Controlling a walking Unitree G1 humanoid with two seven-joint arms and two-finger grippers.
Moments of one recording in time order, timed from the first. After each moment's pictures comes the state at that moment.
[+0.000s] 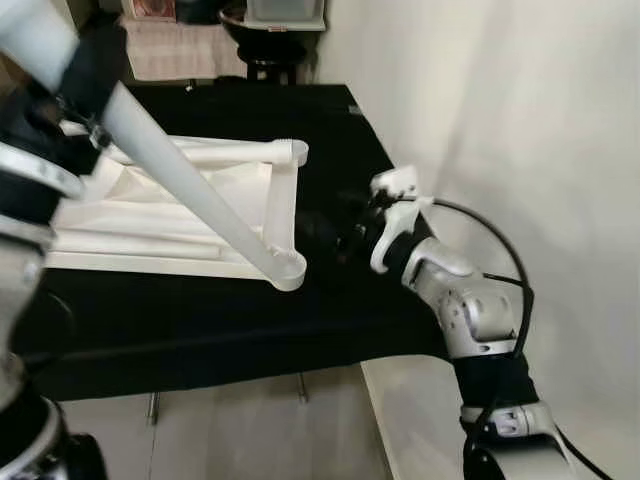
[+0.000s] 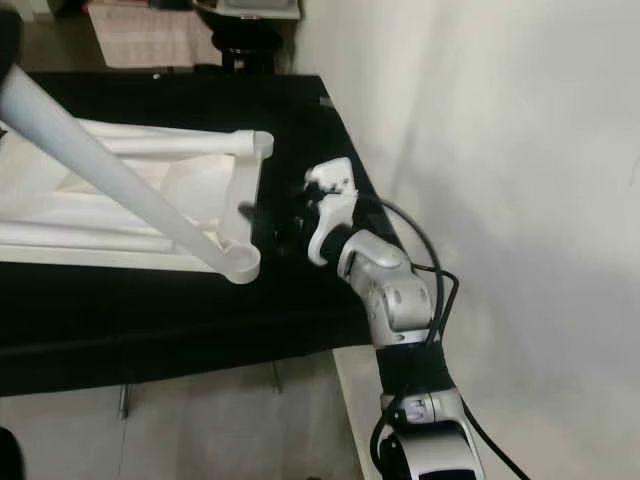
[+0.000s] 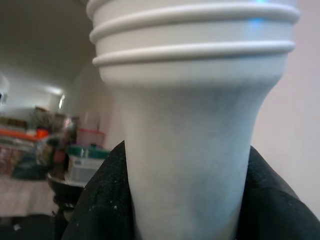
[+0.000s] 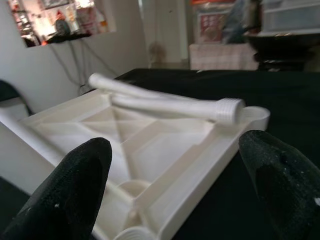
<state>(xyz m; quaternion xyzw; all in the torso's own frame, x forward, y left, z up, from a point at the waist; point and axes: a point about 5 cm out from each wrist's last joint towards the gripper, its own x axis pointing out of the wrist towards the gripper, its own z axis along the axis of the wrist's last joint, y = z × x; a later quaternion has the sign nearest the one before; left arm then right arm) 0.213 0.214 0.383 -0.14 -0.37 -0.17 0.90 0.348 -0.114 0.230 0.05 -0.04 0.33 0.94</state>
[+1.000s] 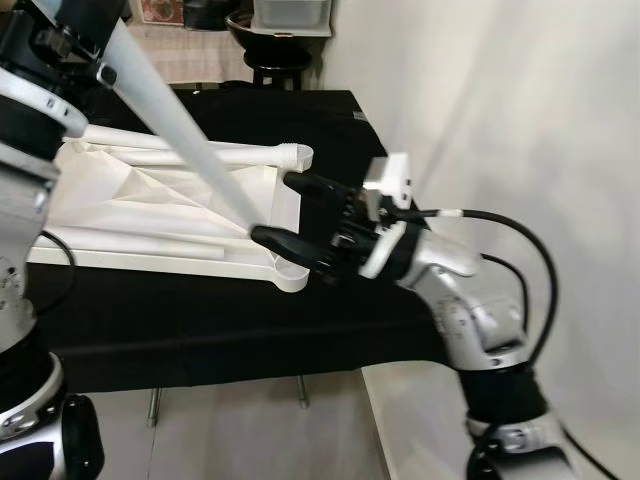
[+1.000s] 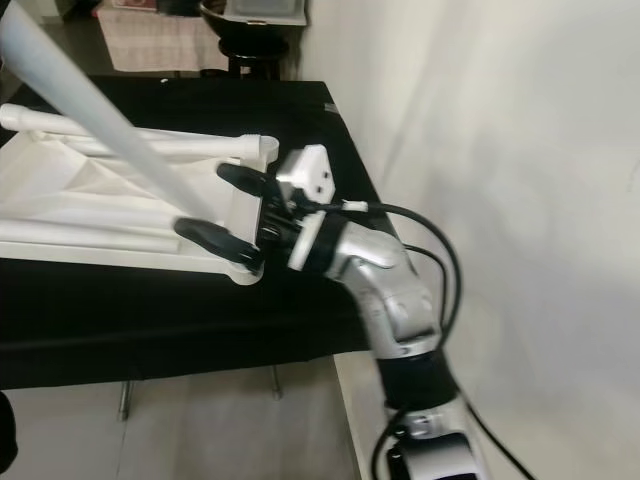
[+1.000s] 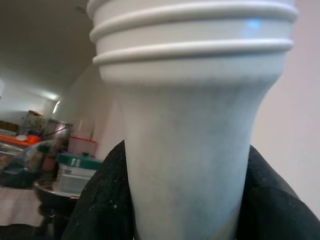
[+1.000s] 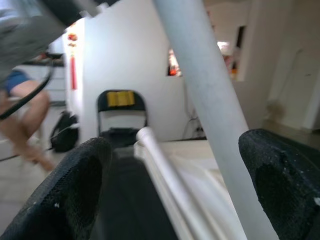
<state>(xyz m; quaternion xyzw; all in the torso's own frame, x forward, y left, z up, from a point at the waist) 0.248 0.205 0.391 -0.18 -0.39 -0.18 0.89 0.303 -0.043 0.267 0.00 -0.16 0.56 0.81</state>
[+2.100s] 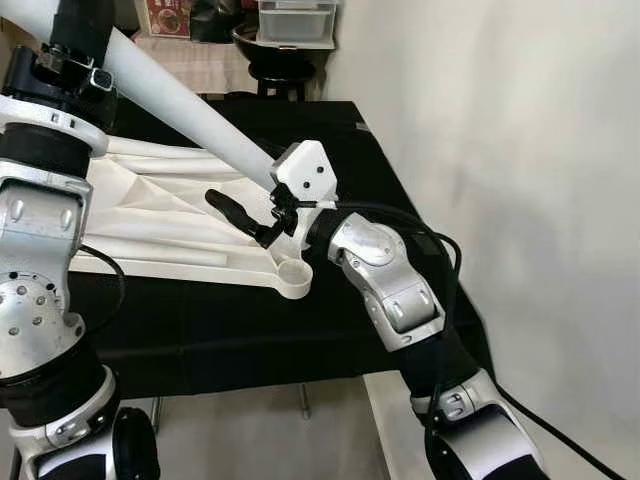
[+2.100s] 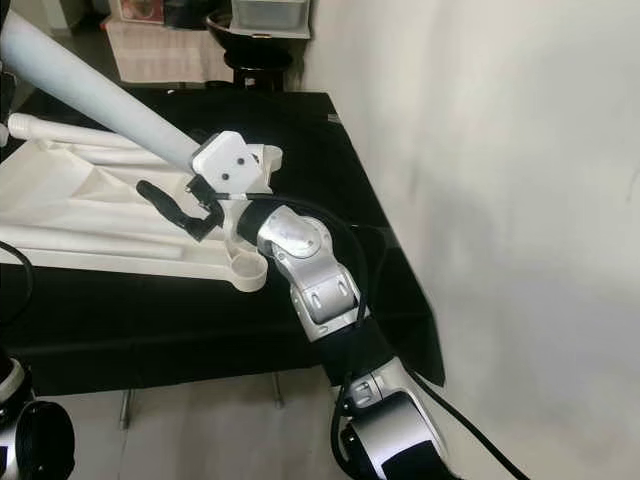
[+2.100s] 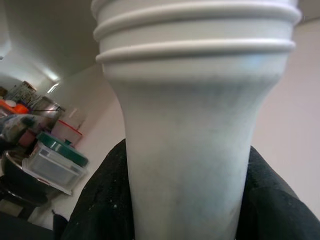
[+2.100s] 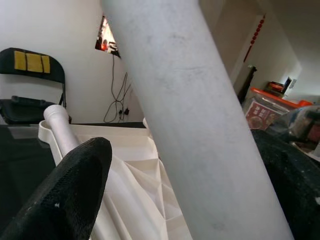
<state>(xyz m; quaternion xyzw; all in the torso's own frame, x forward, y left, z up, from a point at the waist) 0.257 0.206 0.371 -0.36 -0.37 -0.18 0.83 0.332 -0.013 0.269 -0.12 -0.21 0.41 0.88</state>
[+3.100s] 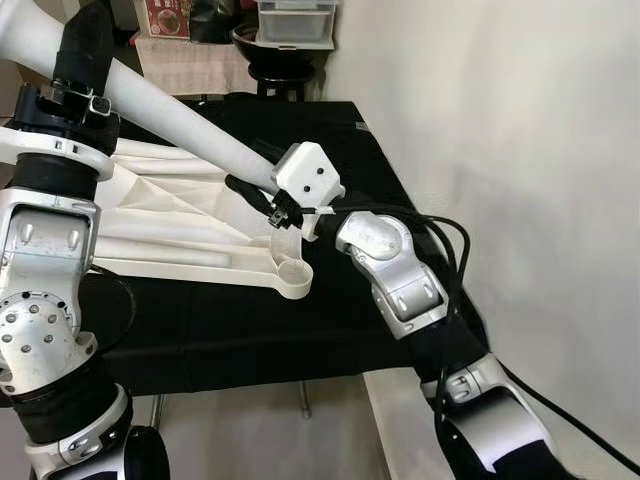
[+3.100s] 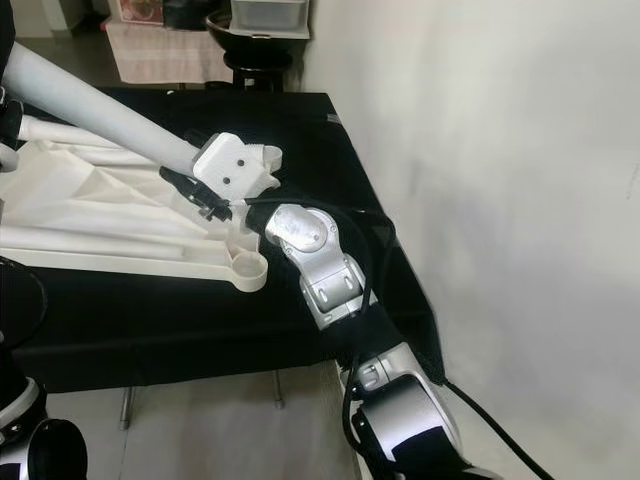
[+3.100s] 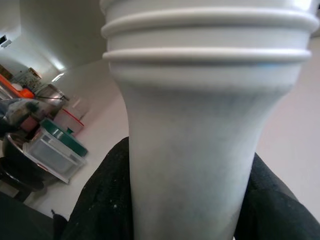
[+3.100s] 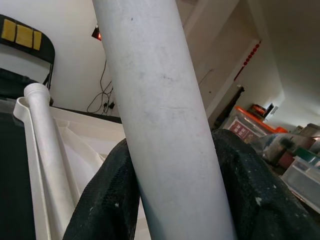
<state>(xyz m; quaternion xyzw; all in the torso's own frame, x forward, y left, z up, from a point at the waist) 0.260 0.210 0.355 -0.41 -0.36 -0.17 0.82 0.344 -0.024 0.274 -0.21 -0.24 0.39 0.86</state>
